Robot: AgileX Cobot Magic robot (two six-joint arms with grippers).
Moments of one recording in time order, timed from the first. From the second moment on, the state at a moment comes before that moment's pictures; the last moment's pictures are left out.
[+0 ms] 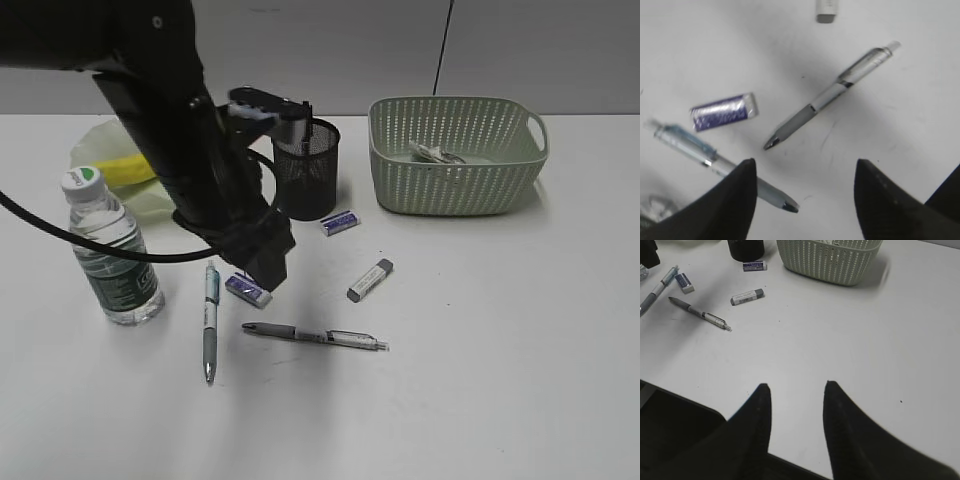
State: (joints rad) left arm -0.64 1.85 -1.34 -0.17 0.94 0.15; right arm 0.55 0.05 -0.51 -0.11 1.04 0.12
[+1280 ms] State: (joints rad) left arm -0.78 2.14 -1.50 -0.16 0.93 0.86; right arm 0.55 0.05 -0.51 -0.11 1.04 0.12
